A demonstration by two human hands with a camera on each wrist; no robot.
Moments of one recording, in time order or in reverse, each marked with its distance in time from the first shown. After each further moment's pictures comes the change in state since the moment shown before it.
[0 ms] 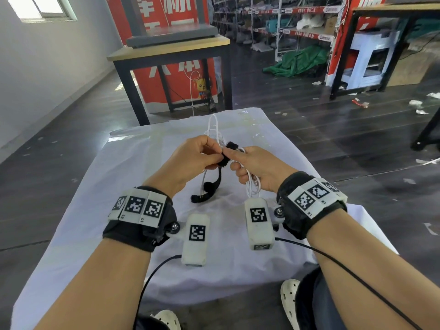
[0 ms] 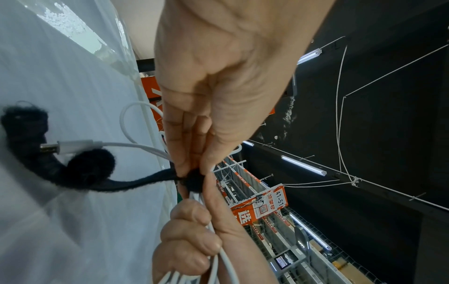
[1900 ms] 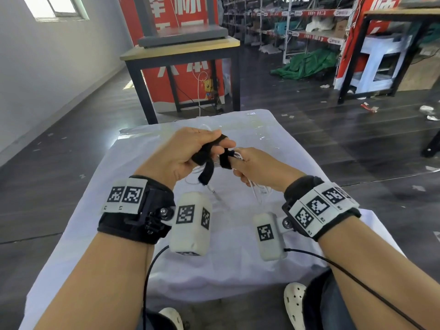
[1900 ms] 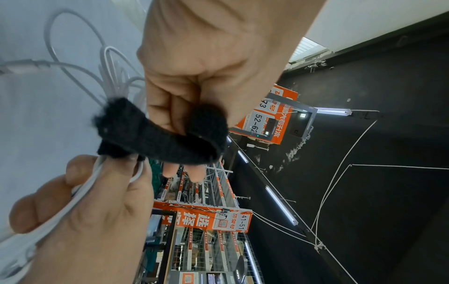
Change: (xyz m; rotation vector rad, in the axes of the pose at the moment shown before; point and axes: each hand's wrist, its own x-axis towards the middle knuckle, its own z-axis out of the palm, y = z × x) left_hand -0.021 0.044 -0.022 -0.453 -0.006 -0.238; right_hand -0.003 -0.003 0.006 -0.787 -0.098 -0.272
